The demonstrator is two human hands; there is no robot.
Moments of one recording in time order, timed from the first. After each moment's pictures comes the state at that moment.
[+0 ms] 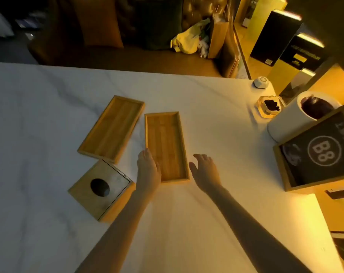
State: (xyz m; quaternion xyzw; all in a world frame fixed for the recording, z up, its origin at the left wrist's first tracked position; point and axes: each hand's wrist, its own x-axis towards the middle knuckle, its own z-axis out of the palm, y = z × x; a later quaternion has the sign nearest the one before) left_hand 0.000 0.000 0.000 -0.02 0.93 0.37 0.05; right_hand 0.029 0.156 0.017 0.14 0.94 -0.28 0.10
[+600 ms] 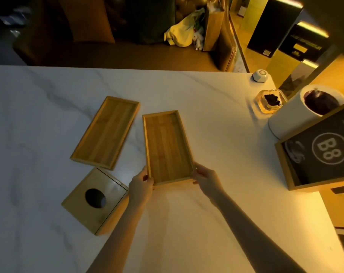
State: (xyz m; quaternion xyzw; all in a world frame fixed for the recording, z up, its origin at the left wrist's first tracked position) left_hand 0.008 -0.024 0.002 -0.10 0.85 0.49 0.16; right_hand 0.039 0.161 0.016 0.22 0.76 -0.59 0.13
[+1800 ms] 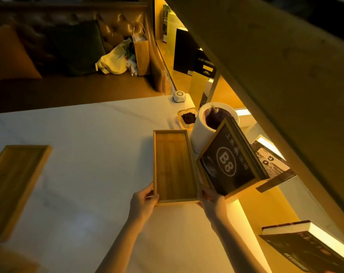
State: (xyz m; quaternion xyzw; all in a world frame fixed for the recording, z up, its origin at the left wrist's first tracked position) left_hand 0.011 0.205 0.004 0.05 0.82 0.52 0.24; right_hand 0.101 0.365 0.013 0.43 0.67 -0.59 -0.12
